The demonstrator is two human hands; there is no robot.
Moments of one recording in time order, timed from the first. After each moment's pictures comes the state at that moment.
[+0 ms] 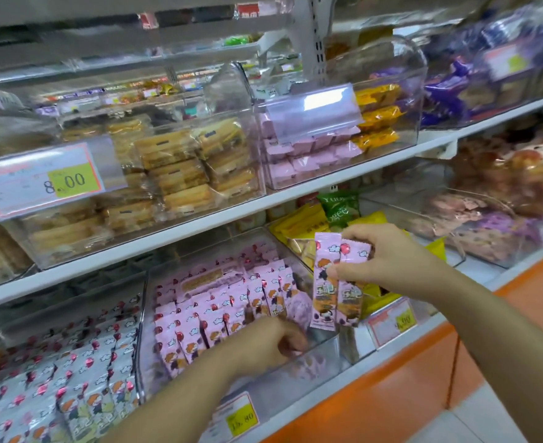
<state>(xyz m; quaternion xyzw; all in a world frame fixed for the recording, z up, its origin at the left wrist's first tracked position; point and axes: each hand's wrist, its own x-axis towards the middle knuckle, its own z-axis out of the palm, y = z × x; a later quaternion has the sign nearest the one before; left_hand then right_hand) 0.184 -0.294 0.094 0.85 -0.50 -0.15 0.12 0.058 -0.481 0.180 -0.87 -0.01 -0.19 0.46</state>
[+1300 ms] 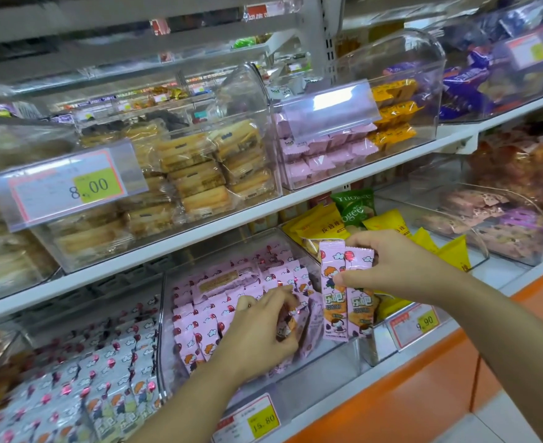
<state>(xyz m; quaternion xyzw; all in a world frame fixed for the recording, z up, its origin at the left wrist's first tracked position) 0.179 -0.266 0.108 0.90 -0.42 0.03 0.14 0.071 -0.470 0.175 -0.91 0.06 -0.17 0.38</state>
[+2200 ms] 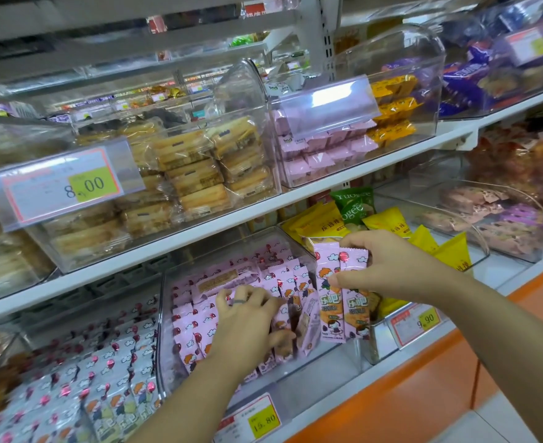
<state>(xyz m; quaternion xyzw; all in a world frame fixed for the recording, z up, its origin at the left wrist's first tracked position) 0.191 -0.266 0.105 0.92 -0.36 0.14 -0.04 0.079 -0.471 0.169 -0.91 0.05 -0.17 0.37</state>
